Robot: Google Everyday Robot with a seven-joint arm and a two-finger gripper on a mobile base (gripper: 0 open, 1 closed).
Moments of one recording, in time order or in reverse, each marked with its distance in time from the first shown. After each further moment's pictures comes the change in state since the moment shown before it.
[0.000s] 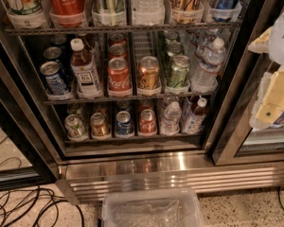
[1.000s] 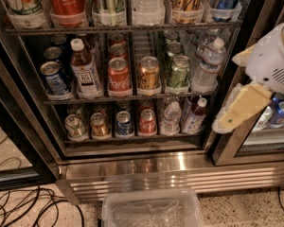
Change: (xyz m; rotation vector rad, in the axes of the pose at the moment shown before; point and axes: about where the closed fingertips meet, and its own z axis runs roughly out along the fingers) arm -0.032 0.007 0.033 0.035 -0.208 0.152
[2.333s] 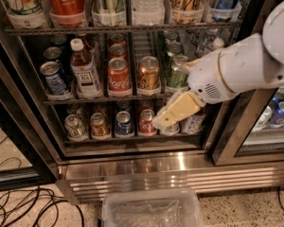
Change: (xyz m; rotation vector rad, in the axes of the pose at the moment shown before) arm -0.083 0.018 0.083 -0.053 -0.313 0.069
